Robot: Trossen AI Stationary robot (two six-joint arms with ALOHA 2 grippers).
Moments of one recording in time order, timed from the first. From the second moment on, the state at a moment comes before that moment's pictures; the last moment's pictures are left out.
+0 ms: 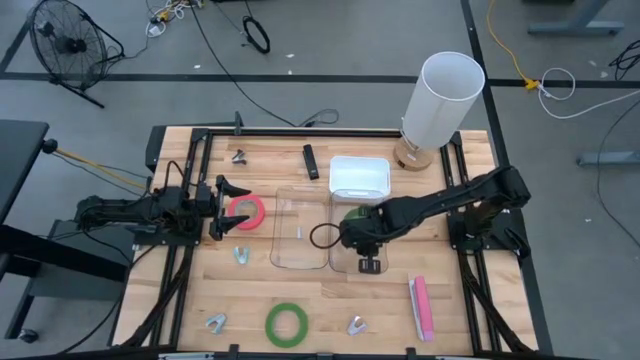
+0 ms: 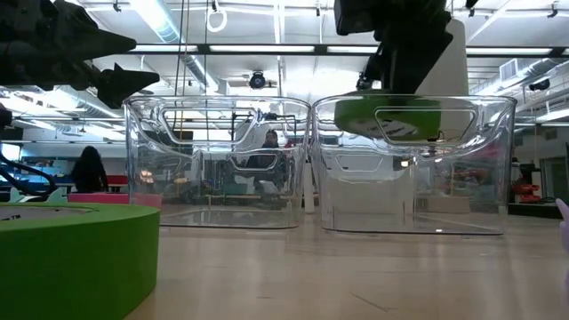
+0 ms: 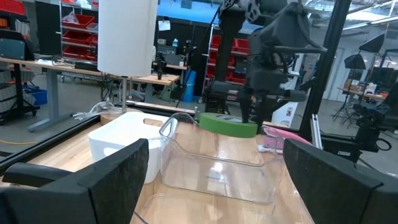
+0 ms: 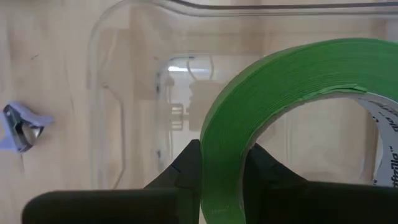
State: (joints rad) left arm -0.03 0.01 0.01 0.12 -0.13 -0.15; right arm 0.23 1.71 1.38 -0.96 0.01 0.26
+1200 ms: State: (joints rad) left arm -0.02 0.01 0.01 0.14 -0.29 -0.21; right arm 0.22 1.71 1.30 -0.79 0.33 0.16
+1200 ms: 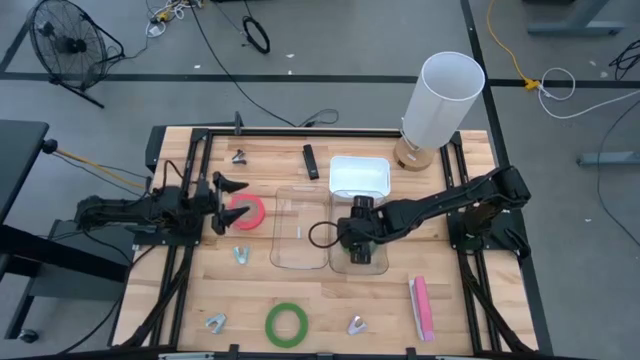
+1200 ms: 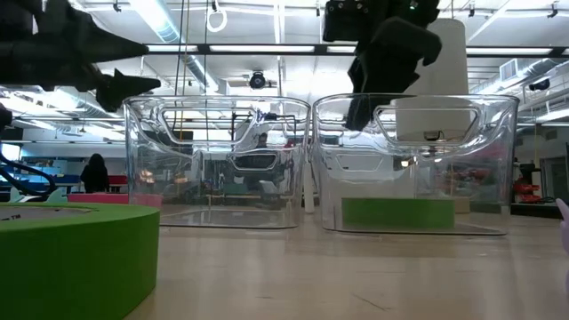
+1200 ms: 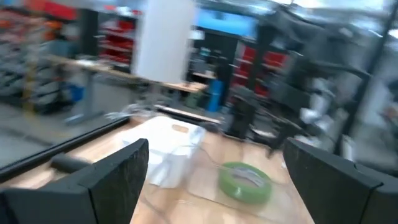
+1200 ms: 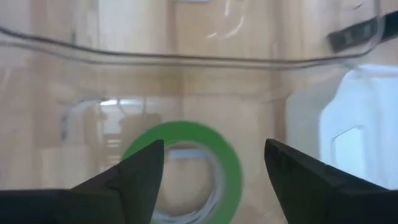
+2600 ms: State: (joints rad) left arm 0.20 0.73 0.49 -0.67 -0.43 -0.61; right arm 0.19 1.71 1.30 -0.66 0.35 0.07
